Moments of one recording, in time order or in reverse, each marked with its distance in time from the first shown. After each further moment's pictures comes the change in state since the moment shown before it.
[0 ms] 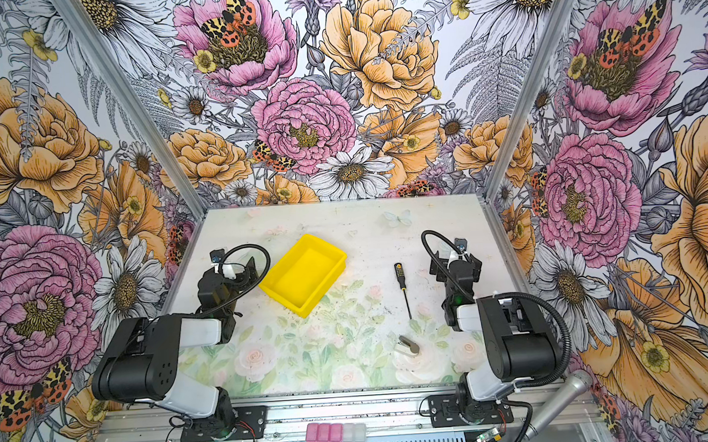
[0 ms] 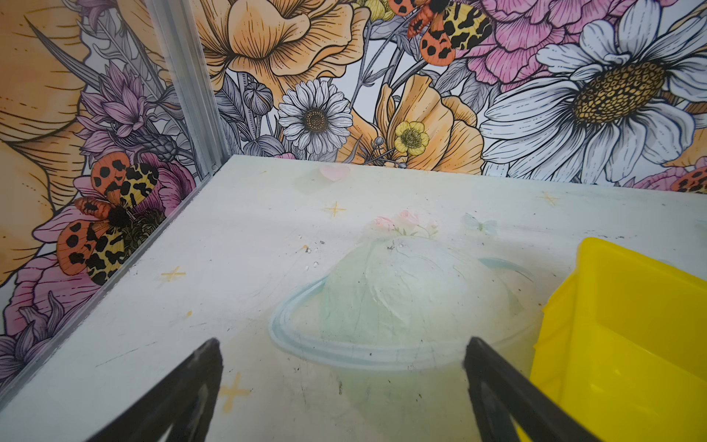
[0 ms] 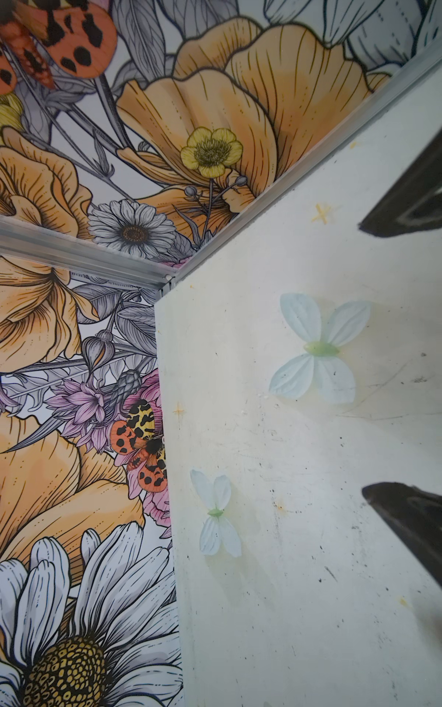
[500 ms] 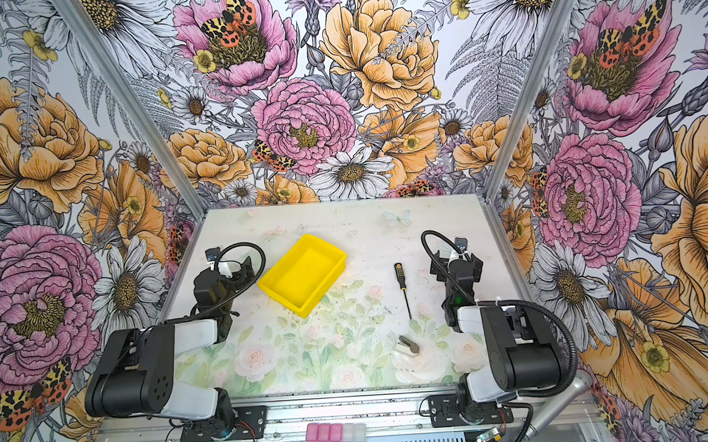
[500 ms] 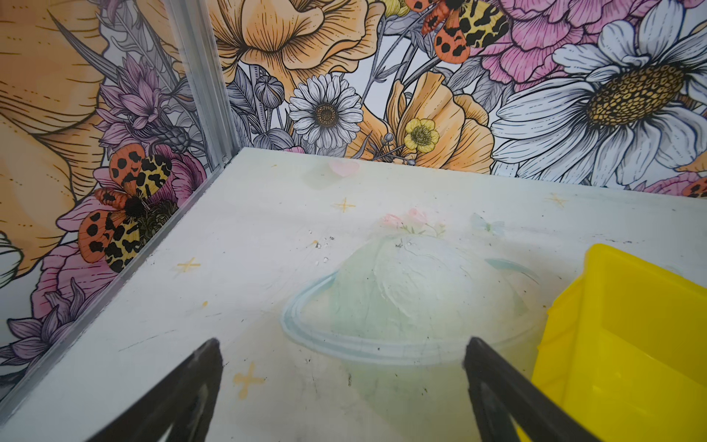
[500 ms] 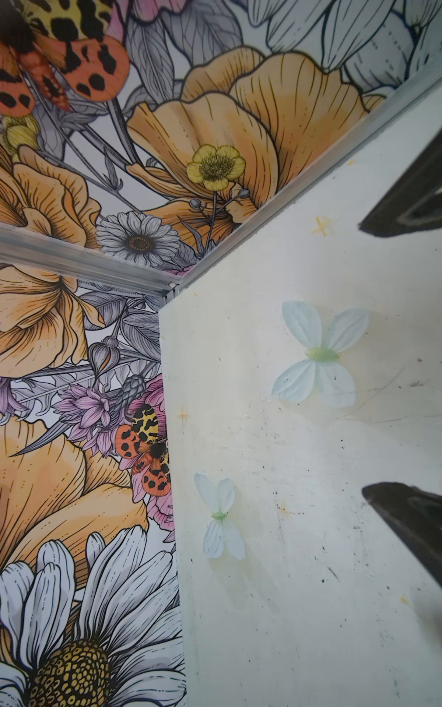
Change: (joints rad) left arm 0.020 -0.100 0.043 -0.182 -0.012 -0.024; right arm 0.024 -0.087 0.003 -0.087 0.035 -0.008
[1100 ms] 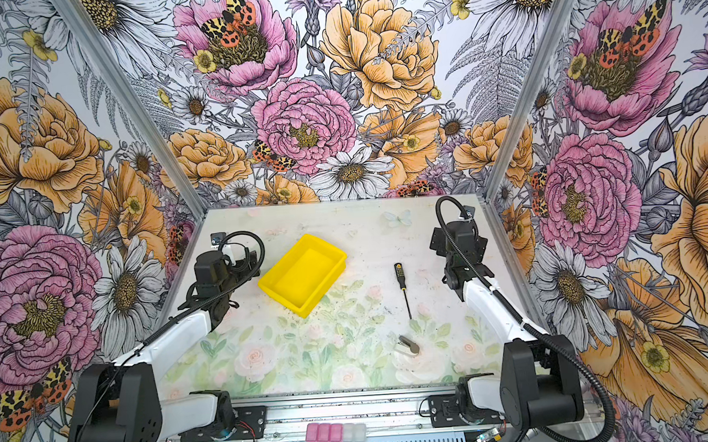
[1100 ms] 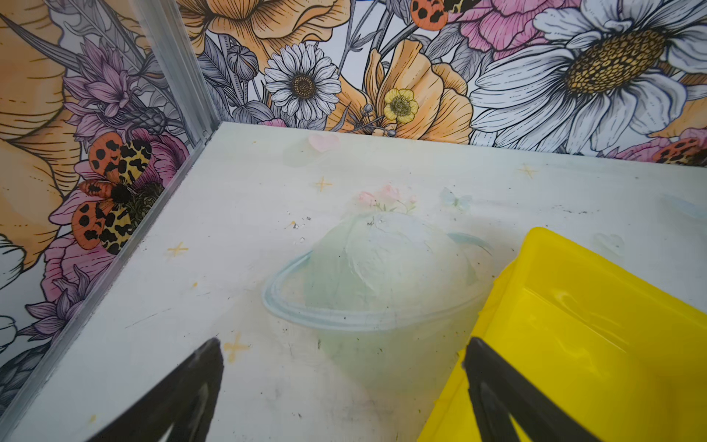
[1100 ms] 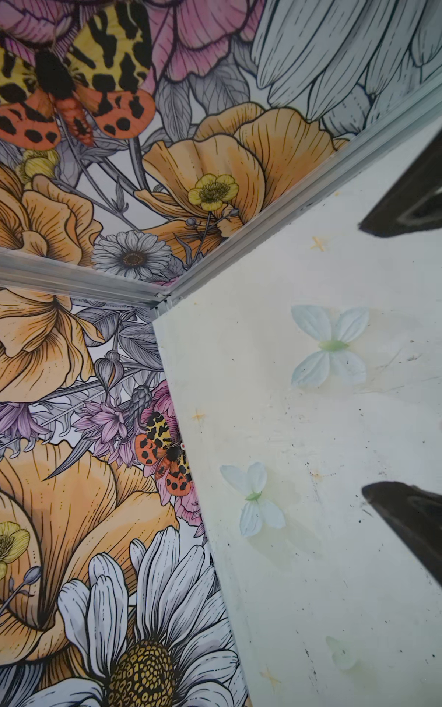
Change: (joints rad) left arm -0.097 -0.196 0.228 -0.609 -0.060 -0.048; right arm 0.045 -0.156 0.457 -0.864 0.069 0.222
